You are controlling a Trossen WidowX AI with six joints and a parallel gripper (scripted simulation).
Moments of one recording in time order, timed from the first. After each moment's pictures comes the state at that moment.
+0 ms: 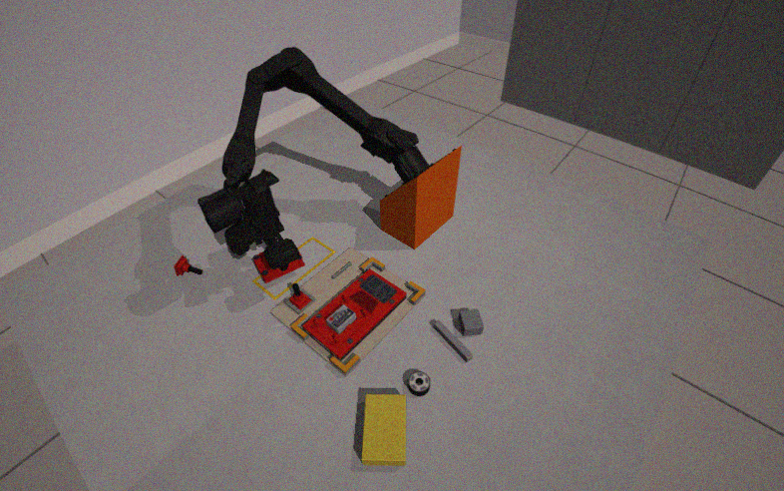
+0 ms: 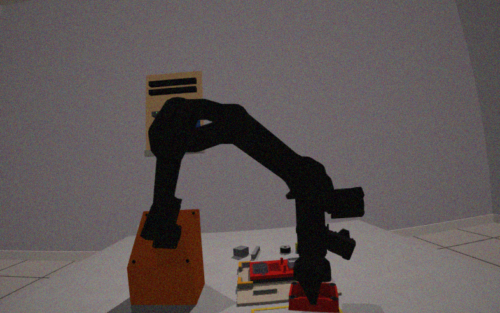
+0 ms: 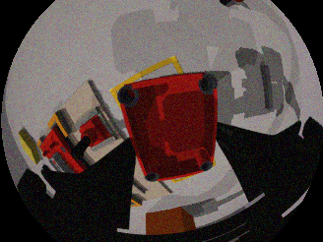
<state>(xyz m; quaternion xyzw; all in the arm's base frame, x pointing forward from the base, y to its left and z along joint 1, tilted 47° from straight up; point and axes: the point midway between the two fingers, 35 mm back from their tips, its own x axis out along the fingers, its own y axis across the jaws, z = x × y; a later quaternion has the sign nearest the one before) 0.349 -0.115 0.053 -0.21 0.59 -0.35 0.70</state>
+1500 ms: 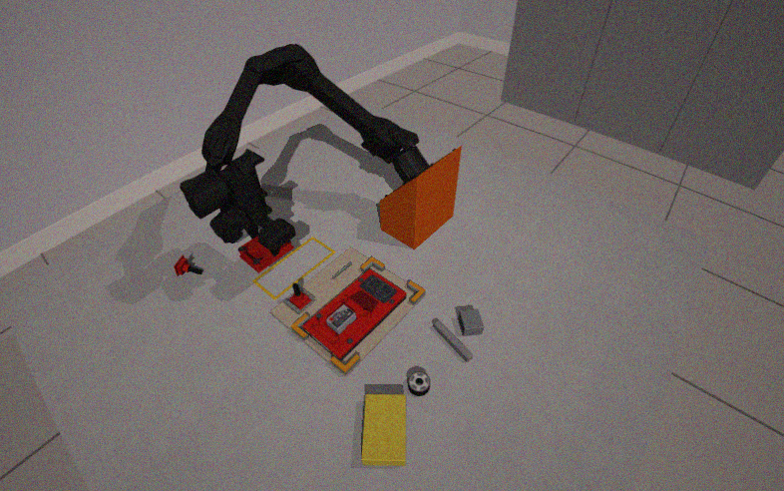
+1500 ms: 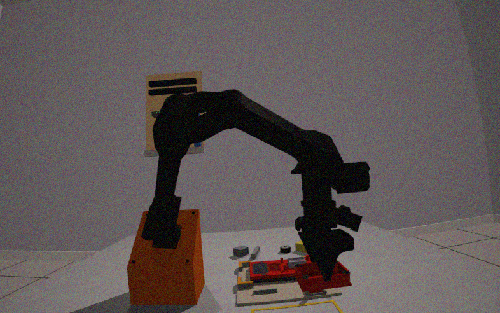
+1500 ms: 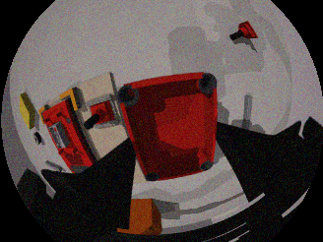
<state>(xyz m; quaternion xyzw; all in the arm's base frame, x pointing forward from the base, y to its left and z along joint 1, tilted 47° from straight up) 0.362 -0.083 0.090 -0.31 0.63 -0.26 0.66</state>
